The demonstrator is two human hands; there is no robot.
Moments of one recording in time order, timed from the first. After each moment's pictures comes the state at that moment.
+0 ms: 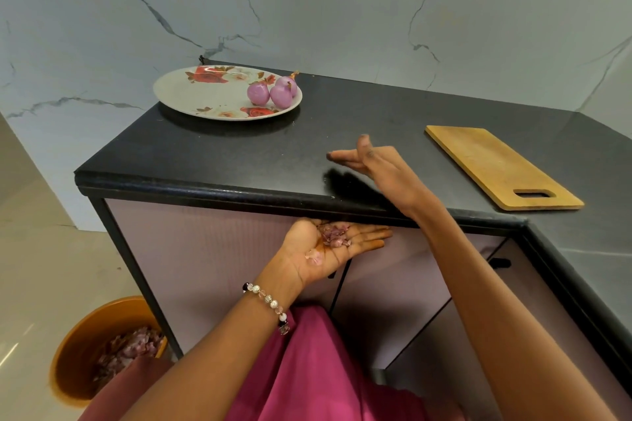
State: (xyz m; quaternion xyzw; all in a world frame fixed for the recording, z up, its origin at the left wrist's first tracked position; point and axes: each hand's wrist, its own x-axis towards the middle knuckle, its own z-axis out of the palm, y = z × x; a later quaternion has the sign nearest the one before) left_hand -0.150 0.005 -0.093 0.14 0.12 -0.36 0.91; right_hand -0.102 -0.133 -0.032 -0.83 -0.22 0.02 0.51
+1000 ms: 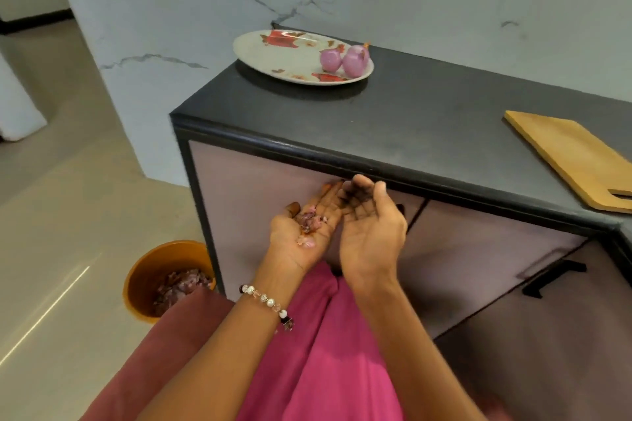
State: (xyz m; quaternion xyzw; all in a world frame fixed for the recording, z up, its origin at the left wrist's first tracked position) left_hand -0.193 0.085 -0.130 0.00 0.19 -0.10 0.98; right_hand -0.206 -0.004 -0.114 -0.40 0.02 -0.05 0.91
